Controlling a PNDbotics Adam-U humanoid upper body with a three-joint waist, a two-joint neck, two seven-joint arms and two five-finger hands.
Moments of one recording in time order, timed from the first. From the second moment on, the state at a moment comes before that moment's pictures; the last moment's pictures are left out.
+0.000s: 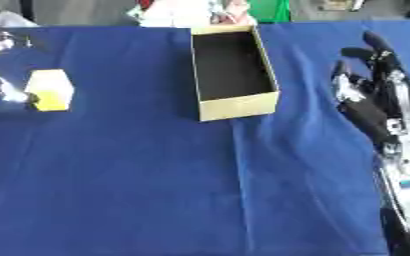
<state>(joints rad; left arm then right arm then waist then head) -0.96 0.63 -0.16 -0.94 -0.72 -0.35 -0.62 -0.28 -0.30 -0.05 -1.79 -0.02 -0.05 -0.08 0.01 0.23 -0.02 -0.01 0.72</state>
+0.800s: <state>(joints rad) -0.99 0.60 -0.14 -0.85 -0.78 -0.34 -0.60 -0.28 -0.30 -0.05 -1.78 -0.02 -0.05 -0.08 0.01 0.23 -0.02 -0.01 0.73</state>
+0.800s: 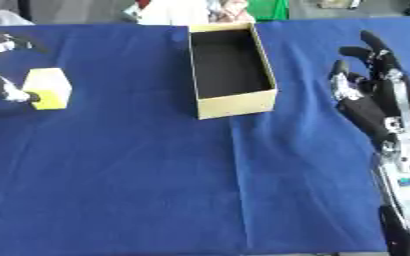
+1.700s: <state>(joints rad) -0.99 0.57 -0.12 -0.79 -0.85 -0.33 -0.56 -0.28 -0.30 -0.05 -1.78 -0.02 -0.05 -0.08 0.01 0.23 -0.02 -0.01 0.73</state>
